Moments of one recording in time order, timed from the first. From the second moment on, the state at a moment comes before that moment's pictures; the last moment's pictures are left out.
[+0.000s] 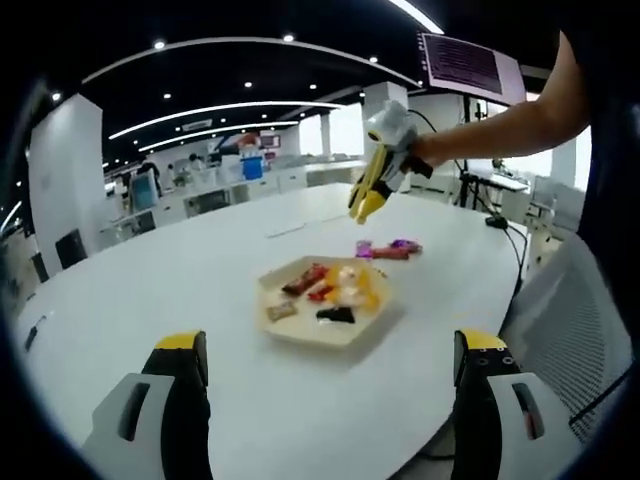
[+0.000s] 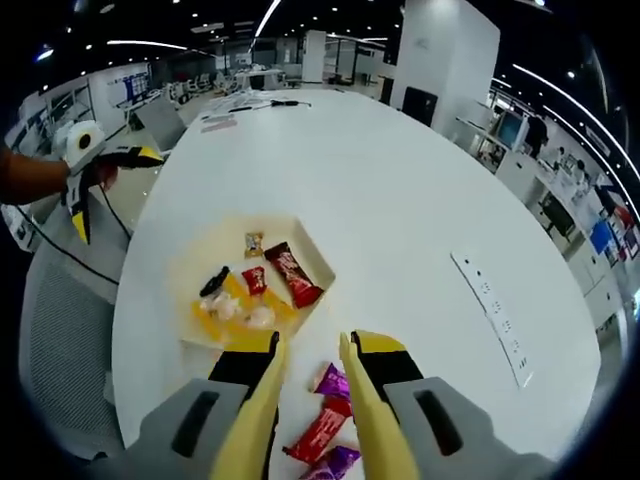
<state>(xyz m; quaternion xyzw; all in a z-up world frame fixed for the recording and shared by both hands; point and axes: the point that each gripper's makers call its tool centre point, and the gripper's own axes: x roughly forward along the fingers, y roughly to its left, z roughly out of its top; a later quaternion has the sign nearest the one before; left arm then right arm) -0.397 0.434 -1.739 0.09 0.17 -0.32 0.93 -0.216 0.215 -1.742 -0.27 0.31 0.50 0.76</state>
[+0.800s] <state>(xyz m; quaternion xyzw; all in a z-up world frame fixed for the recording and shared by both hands) -0.390 0.444 -1.737 0.05 0.17 -0.31 0.94 -0.224 0.164 -1.762 -0.24 0.33 0.47 0.78</state>
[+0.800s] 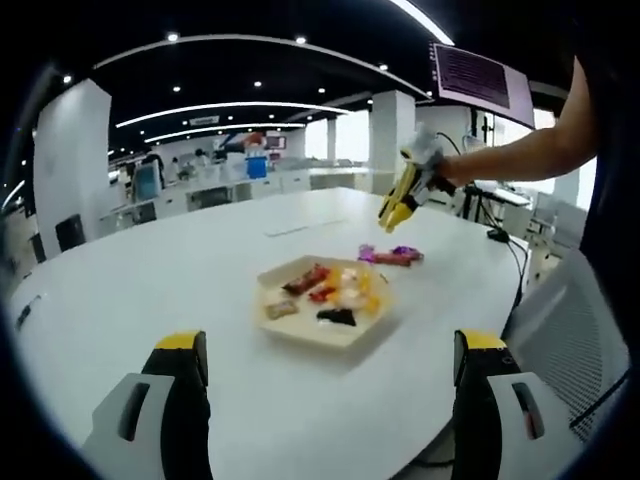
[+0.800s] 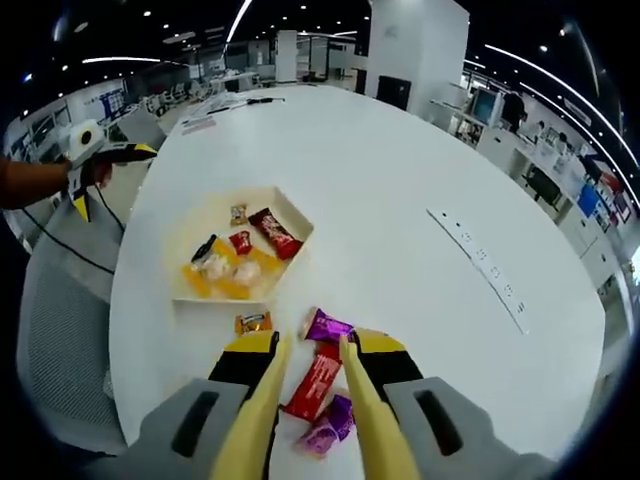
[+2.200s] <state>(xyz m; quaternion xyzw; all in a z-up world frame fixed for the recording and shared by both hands) -0.393 0.440 -1.739 0.05 0.17 -0.31 0.93 -0.234 0.142 -1.791 -0.21 0.36 0.44 0.80</state>
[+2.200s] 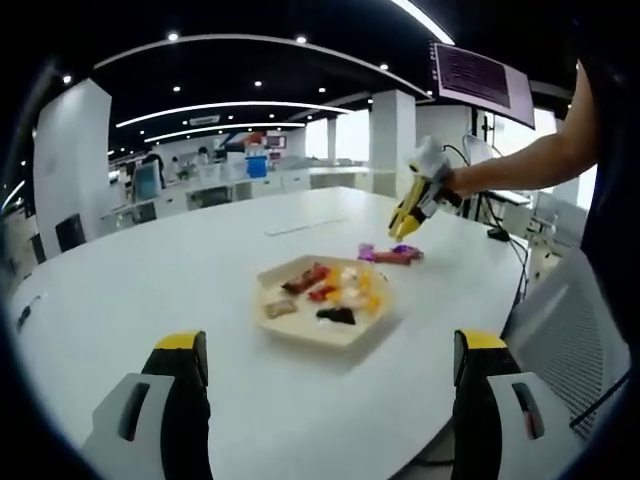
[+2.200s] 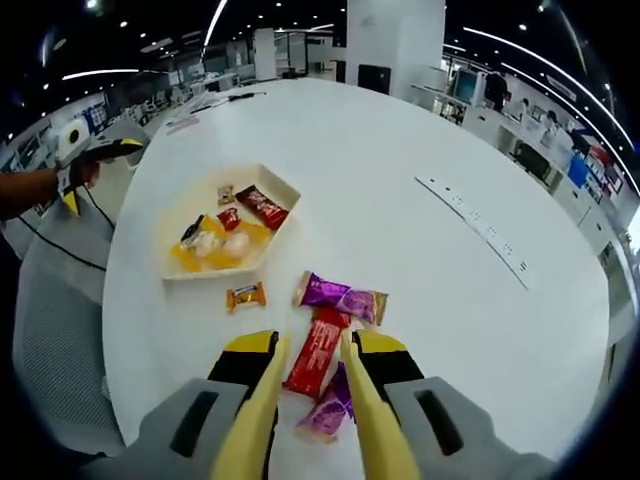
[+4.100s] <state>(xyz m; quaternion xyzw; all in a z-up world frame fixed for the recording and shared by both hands) -0.393 0.440 -1.741 0.04 0.17 -0.31 0.93 -0.235 0.143 -1.837 -0.25 0.38 0.41 0.79</state>
